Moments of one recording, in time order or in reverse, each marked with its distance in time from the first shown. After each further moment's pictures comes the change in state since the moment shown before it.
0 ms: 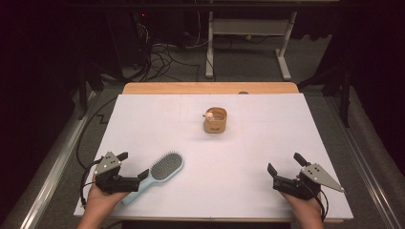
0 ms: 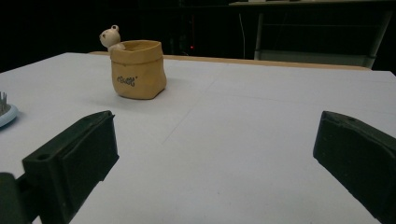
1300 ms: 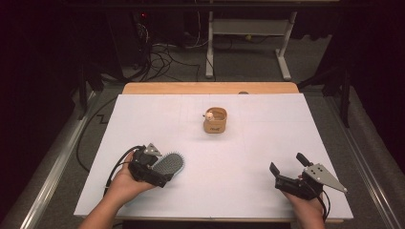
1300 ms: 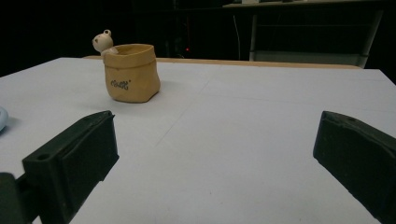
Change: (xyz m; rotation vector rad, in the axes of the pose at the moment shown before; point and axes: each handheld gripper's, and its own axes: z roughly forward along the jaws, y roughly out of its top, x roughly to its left) left arm -0.032 0.046 0.073 0.452 -0.113 0.100; right arm -0.004 0.000 -0.003 -0.009 -0.018 0.020
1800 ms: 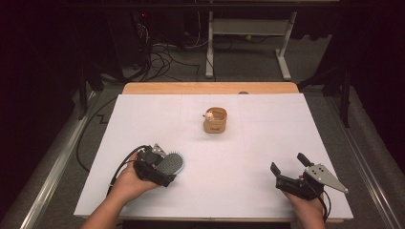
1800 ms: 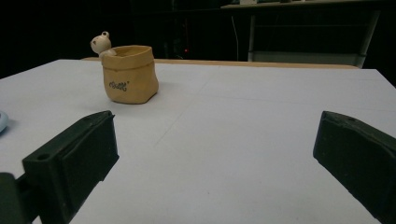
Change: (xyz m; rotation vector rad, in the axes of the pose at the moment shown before) left arm -0.001 0.008 0.017 0.098 0.025 0.010; right arm -0.001 0.000 -0.001 -0.002 -0.005 0.007
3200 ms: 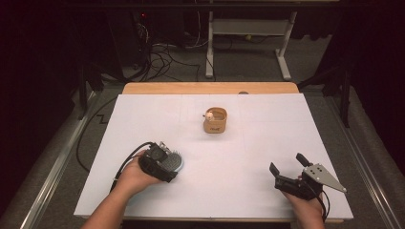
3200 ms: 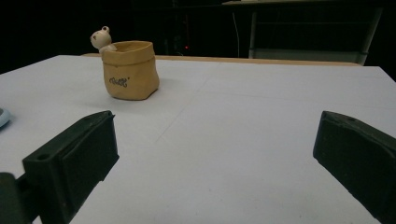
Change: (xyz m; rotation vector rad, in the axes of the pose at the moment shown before) left arm 0.002 0.016 0.007 0.083 -0.004 0.023; right arm 0.001 -0.002 0.002 0.012 0.001 -0.009
